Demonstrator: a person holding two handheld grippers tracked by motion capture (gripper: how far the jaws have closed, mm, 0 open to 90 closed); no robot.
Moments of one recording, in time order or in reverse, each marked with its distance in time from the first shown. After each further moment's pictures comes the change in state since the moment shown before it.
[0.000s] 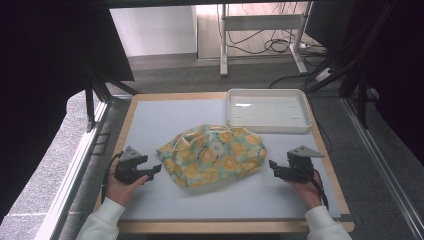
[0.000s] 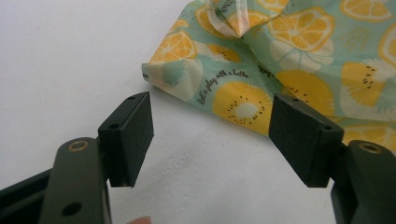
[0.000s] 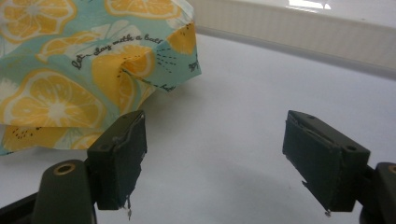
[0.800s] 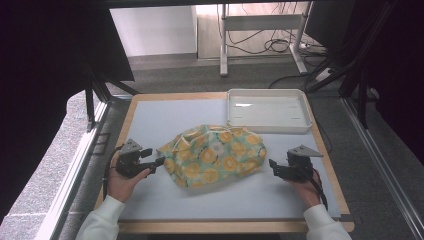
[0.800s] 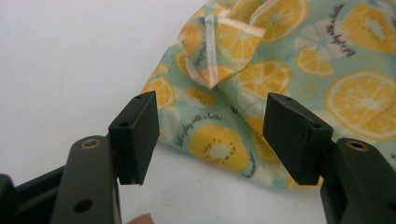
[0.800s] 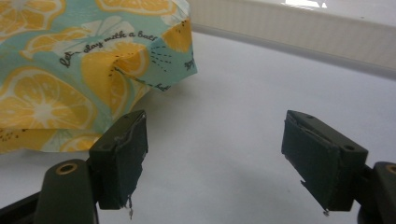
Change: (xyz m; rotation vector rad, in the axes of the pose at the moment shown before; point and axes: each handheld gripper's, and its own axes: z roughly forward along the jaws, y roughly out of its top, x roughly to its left) left arm -0.008 0.028 -0.008 -0.059 -0.048 0.014; right arm -0.002 -0.001 0.004 0.000 -0.021 0.006
